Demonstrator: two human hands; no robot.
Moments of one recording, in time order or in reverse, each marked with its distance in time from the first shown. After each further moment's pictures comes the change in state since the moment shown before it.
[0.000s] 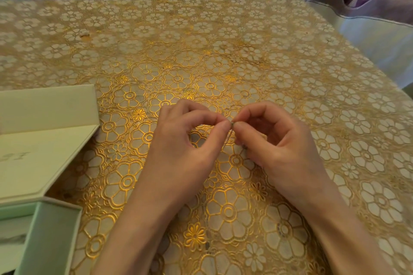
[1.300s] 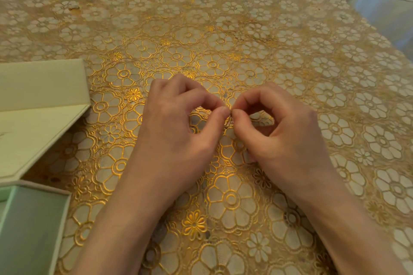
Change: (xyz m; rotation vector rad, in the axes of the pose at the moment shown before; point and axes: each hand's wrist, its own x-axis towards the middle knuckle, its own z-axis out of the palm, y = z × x) left_hand 0.001 -0.008 -0.002 0.216 0.014 0.138; right_hand 0.000 0.007 0.008 -0.489 0.077 -0.210
